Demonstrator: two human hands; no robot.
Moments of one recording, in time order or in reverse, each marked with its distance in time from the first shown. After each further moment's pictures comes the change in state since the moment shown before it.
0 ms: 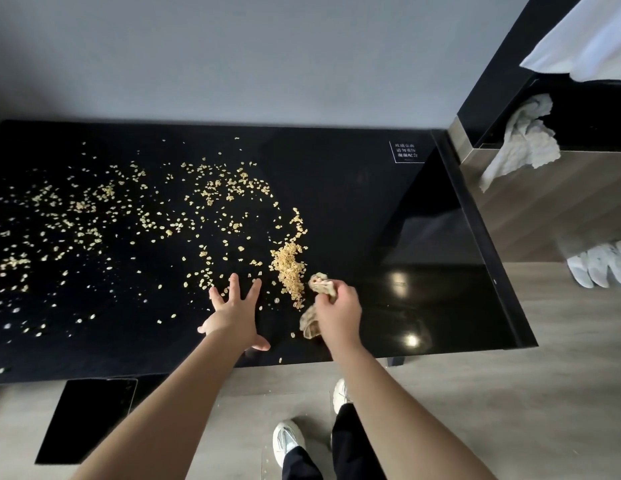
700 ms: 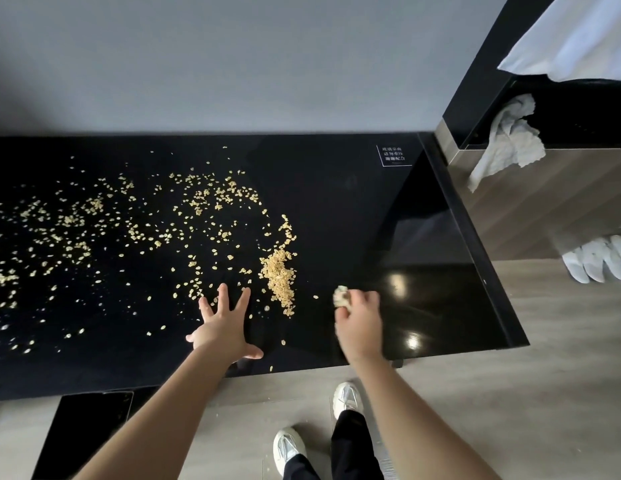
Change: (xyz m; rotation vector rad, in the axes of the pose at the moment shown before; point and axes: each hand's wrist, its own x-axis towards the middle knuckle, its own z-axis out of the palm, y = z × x) left_hand 0.001 -0.001 0.006 0.012 0.040 -0.007; right_hand 0.013 0.037 -0.037 -0.368 0.101 -0.145
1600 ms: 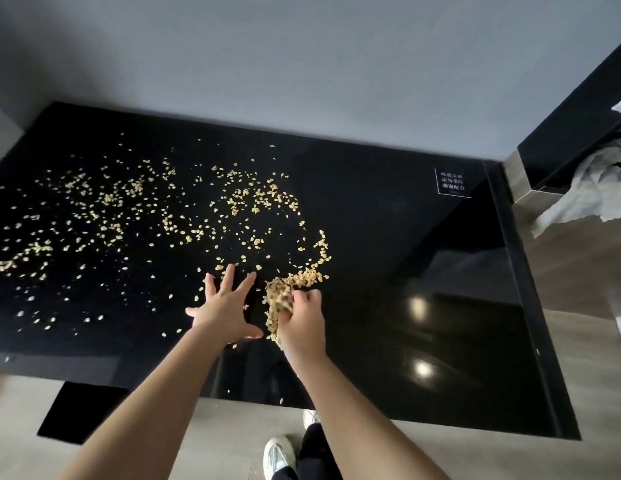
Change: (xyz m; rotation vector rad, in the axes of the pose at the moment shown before) left_hand 0.047 -0.032 -0.035 -0.193 0.055 -0.042; right_hand 0.011 -0.104 0.075 0.118 -0.320 -0.208
